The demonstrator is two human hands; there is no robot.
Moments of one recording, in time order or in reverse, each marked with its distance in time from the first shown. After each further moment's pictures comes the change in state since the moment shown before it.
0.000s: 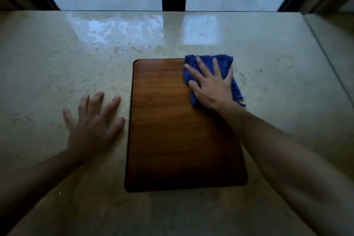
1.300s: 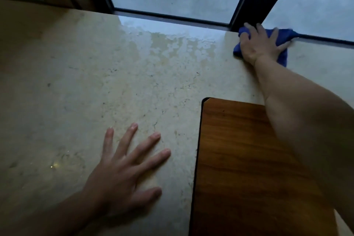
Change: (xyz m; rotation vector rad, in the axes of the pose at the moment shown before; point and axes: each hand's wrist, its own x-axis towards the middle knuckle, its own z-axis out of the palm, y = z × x) left_hand 0.023 -0.079 -0.016 0.121 -0.086 0.459; right_hand 0.280 -0.078 -0.028 0.101 0.008 0.341
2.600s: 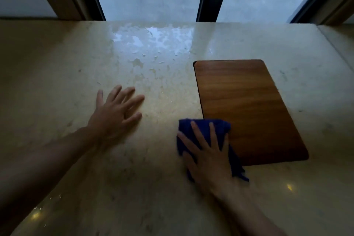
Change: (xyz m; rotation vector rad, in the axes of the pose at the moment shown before) left_hand -0.057 -0.101 -0.005 -0.074 0.022 -0.018; right_hand -0.513 0.002 0.098 -0.088 -0.002 -0.384
